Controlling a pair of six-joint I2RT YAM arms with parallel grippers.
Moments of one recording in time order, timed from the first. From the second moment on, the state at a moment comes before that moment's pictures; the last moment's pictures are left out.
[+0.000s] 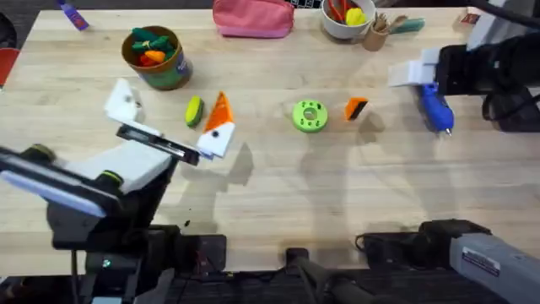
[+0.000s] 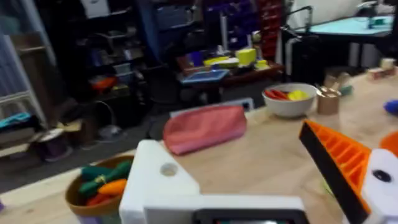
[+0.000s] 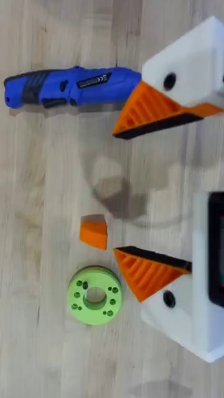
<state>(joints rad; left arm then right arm) -0.02 0.01 0.02 0.17 0.35 0.12 0.00 1.11 1.08 -0.94 -0.05 0.00</state>
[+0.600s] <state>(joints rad) -0.02 0.01 0.01 0.24 0.90 -0.16 0.00 1.11 1.08 -0.94 -0.05 0.00</state>
